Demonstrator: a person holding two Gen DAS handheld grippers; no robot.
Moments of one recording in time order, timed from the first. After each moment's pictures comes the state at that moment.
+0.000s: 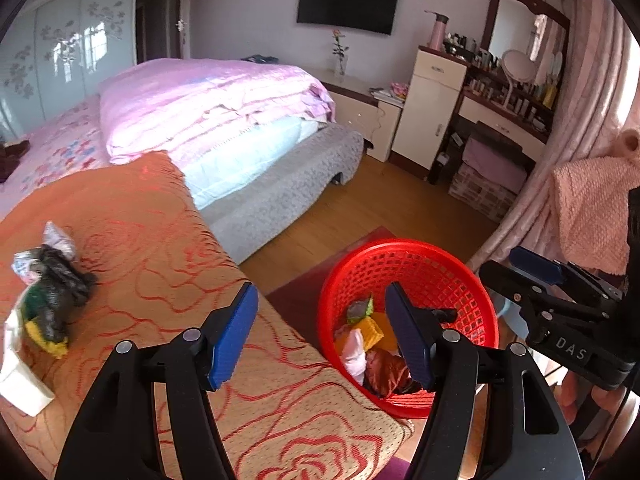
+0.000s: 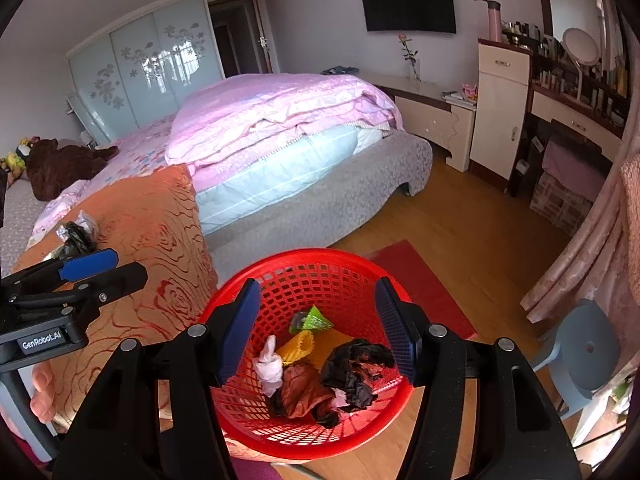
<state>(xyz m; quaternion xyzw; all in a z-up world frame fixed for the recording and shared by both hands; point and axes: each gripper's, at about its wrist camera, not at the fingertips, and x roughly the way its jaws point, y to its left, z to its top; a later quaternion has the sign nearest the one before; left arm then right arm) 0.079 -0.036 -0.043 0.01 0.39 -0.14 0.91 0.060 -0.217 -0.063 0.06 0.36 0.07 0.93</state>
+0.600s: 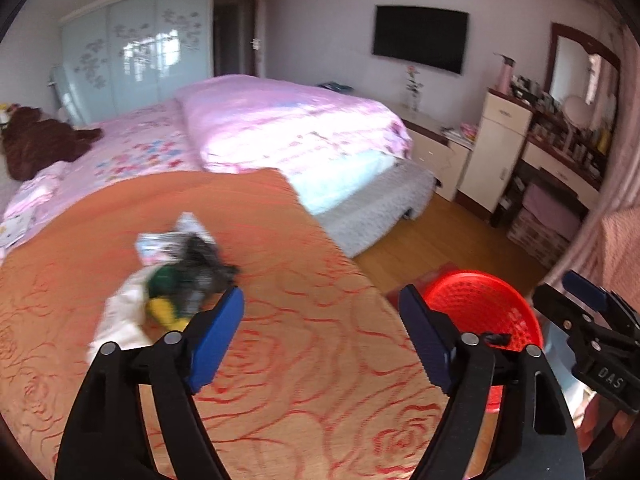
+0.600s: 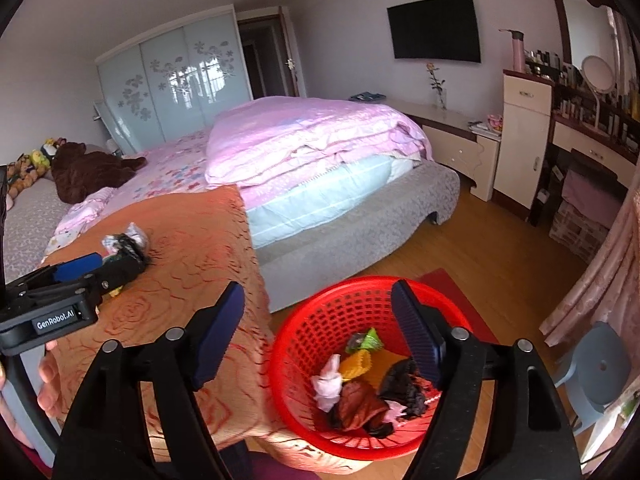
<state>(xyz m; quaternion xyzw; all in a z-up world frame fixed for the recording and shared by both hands) 0.045 0.041 -0.008 -0.02 0.34 -0.01 0.94 0.040 -0.162 -0.028 0.06 0.31 0.11 0.94</state>
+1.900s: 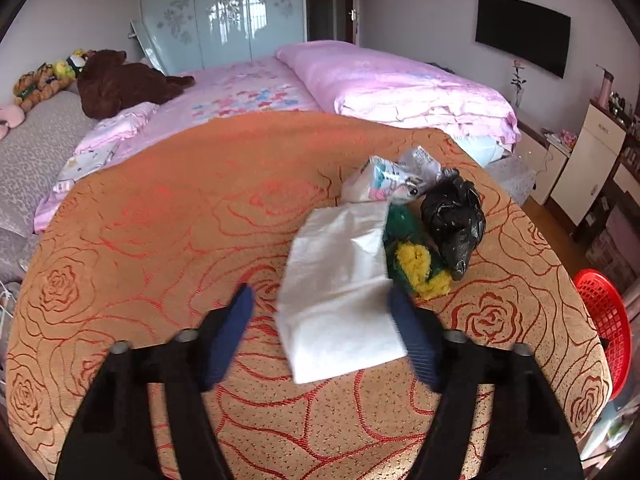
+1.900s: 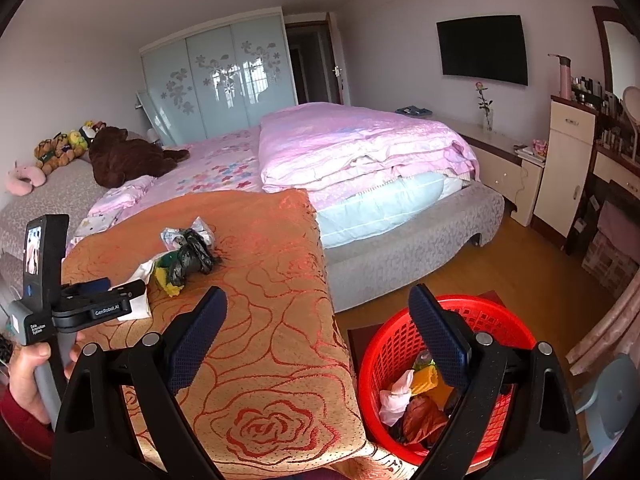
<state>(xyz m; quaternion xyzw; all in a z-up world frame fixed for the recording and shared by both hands) 0.027 0.180 -0.052 -0.05 0.39 0.14 0.91 0.032 -0.089 -0.019 0.03 0.29 0.18 0.94</state>
